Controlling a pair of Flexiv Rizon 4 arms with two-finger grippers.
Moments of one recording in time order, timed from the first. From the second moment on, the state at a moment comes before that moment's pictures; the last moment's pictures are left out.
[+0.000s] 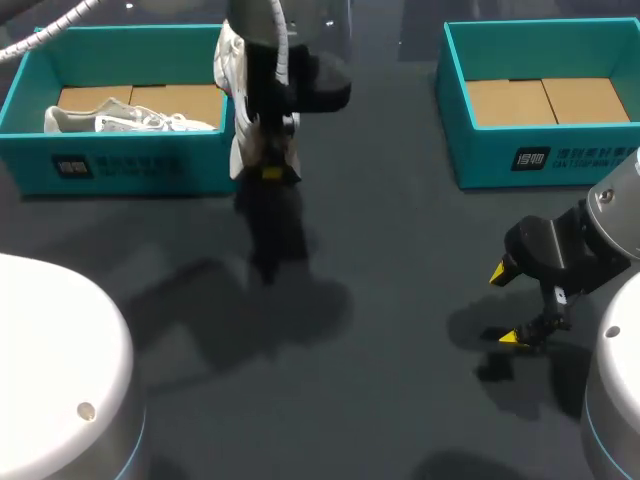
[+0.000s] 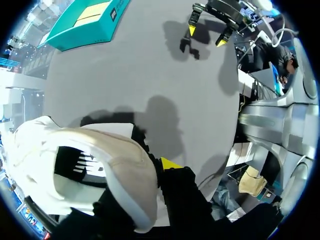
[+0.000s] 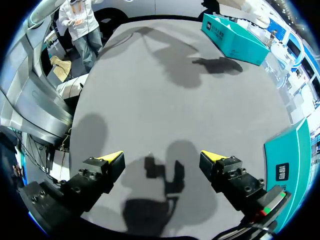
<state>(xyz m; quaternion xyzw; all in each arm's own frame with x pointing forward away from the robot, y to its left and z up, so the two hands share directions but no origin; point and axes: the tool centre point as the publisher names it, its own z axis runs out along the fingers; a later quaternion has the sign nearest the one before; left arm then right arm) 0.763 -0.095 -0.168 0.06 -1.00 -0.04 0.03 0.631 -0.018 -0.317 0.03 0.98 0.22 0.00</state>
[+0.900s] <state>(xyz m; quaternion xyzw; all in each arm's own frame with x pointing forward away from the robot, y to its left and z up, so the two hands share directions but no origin) 0.834 -0.015 -0.144 0.07 -1.00 -0.06 0.00 0.630 -0.018 -0.317 0.03 0.98 0.22 0.00</state>
